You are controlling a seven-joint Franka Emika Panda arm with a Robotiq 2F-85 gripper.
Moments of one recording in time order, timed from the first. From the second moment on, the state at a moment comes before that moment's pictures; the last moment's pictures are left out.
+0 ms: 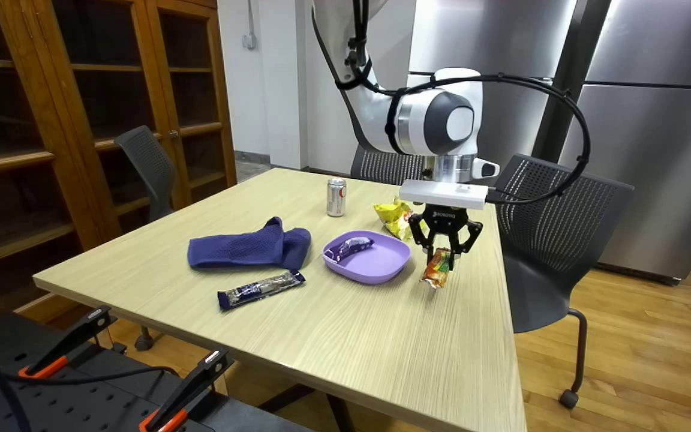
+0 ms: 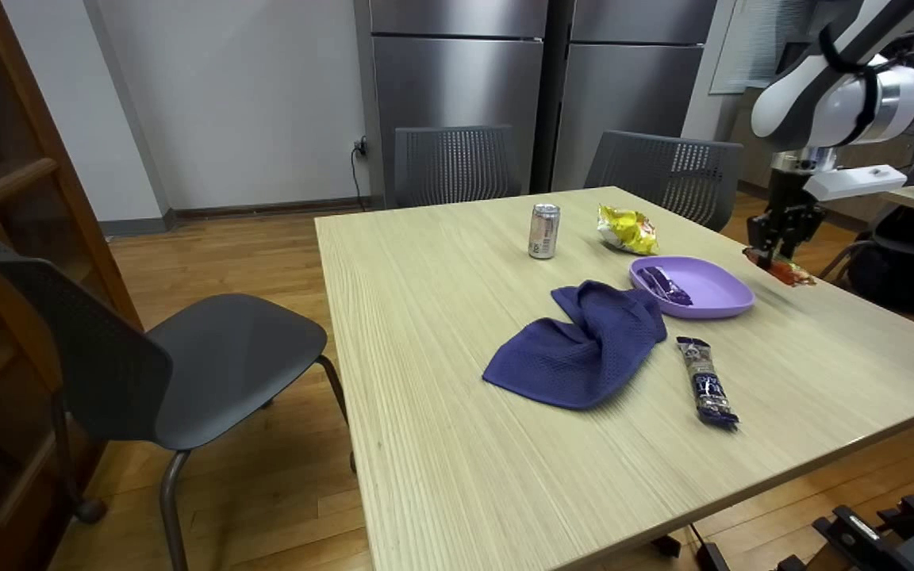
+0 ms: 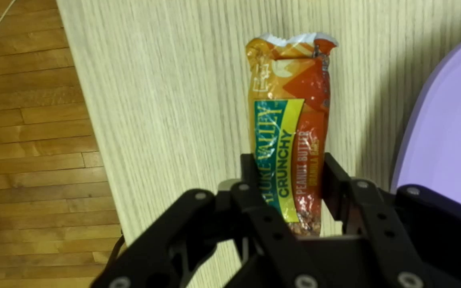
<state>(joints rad) -0.41 0.81 -0.14 -1.65 -0.05 2.45 -0.36</state>
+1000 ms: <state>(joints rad) -0.32 0.73 -0.09 -1.75 -0.05 2.49 -0.36</state>
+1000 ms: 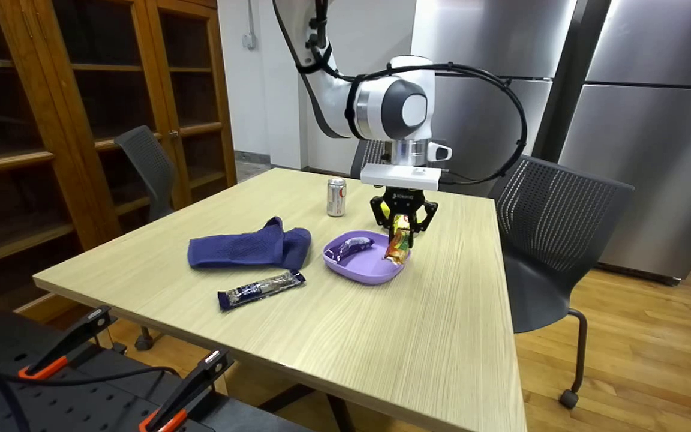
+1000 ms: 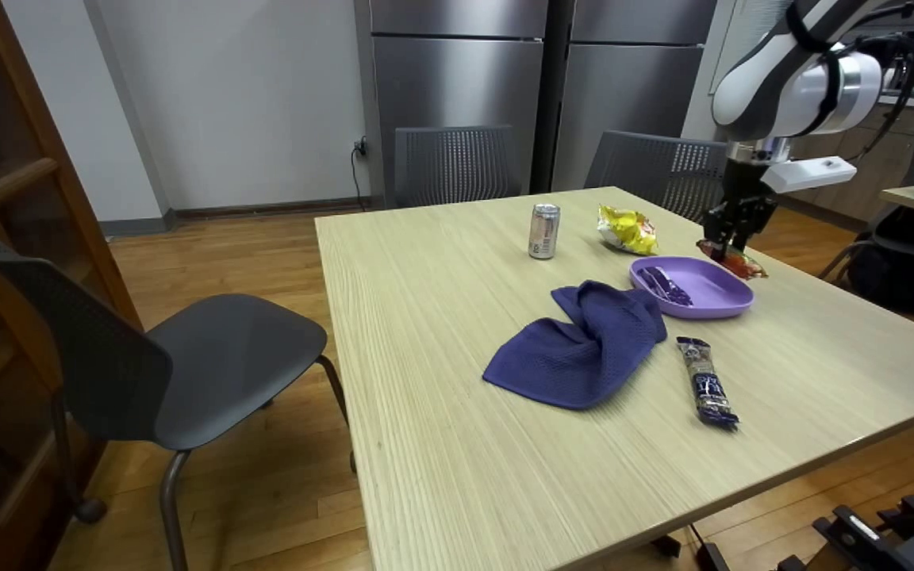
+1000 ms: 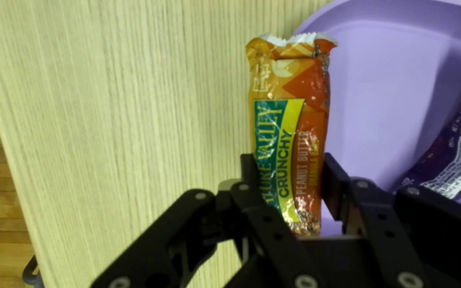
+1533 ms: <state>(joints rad) -0.27 0.73 -0.06 -1.76 -0.05 2.49 -0.36</state>
